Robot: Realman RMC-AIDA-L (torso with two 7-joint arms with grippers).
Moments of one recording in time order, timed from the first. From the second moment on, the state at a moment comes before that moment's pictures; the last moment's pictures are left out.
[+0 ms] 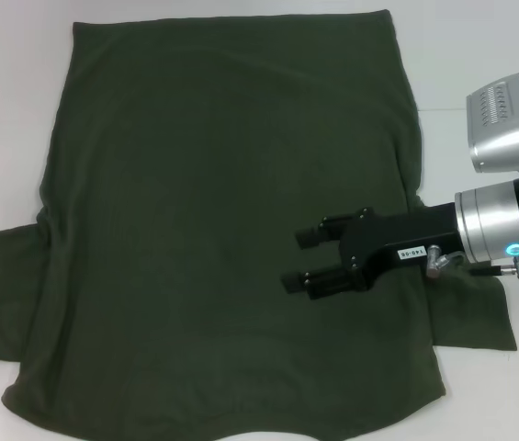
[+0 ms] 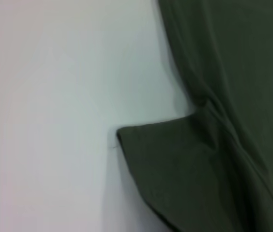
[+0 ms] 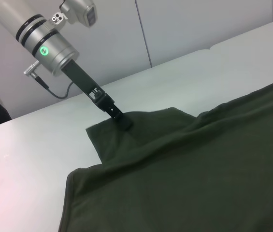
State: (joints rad) left arm -0.64 -1.93 0.31 0.72 2.79 1.38 -2.26; right arm 0.76 2.00 -1.04 -0.49 -1.90 -1.38 1.52
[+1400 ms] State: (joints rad) left arm -0.80 -1.82 0.40 0.85 2.86 1.58 -2.36; right arm 0.76 2.01 -1.04 -0.49 -1.91 -1.36 1.51
